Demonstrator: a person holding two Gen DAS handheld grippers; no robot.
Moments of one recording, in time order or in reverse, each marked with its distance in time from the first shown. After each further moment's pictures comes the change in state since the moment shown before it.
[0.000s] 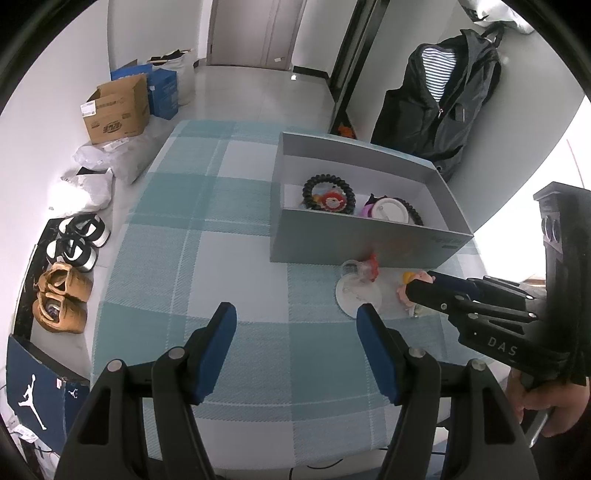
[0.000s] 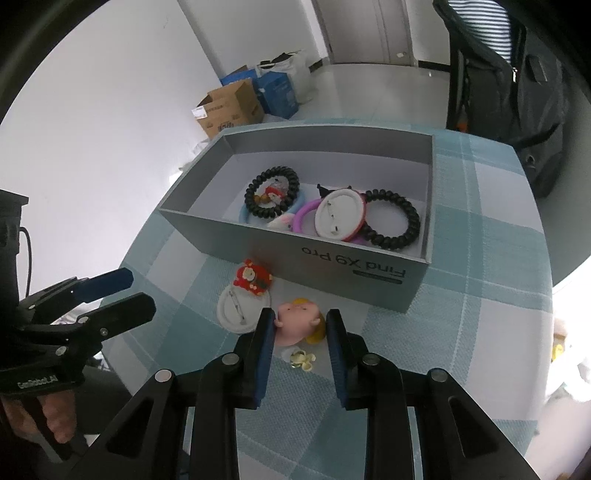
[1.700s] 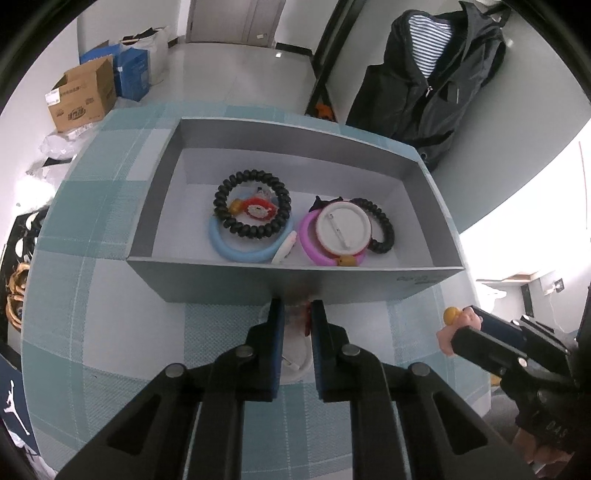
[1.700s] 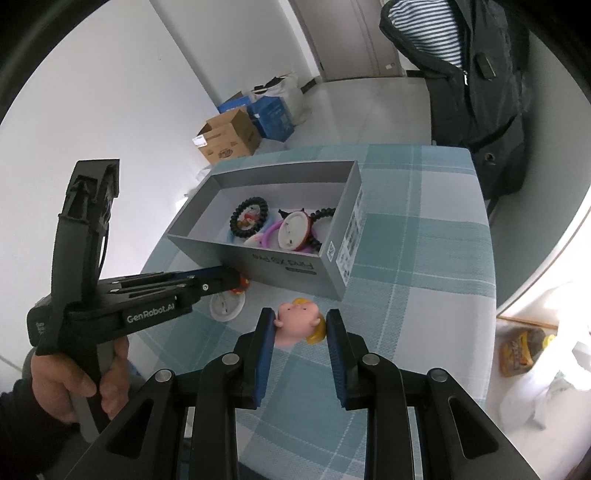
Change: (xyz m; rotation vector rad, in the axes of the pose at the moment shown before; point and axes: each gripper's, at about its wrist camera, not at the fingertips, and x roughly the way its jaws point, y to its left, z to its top) left arm 0.042 -0.039 0.030 -0.009 0.094 -0.069; right arm -0.050 -0.033 -0.013 0.060 -0.077 0.041
